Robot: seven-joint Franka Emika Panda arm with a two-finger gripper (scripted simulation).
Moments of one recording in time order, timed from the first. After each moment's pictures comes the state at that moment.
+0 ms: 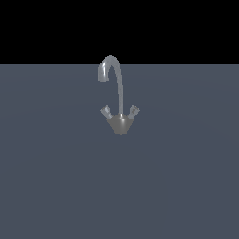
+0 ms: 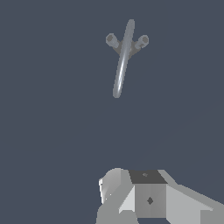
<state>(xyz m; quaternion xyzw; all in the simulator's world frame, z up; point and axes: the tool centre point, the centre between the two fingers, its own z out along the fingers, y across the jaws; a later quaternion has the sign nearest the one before) -0.249 0.012 0.479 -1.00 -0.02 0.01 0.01</state>
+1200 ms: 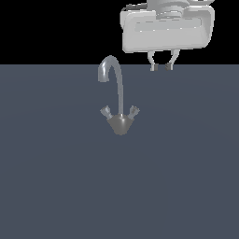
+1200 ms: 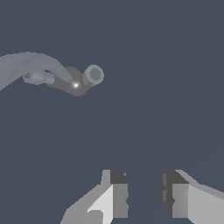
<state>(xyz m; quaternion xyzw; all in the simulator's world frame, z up) -0.060 -0.110 0.283 -1.00 0.01 0.01 -0.03</state>
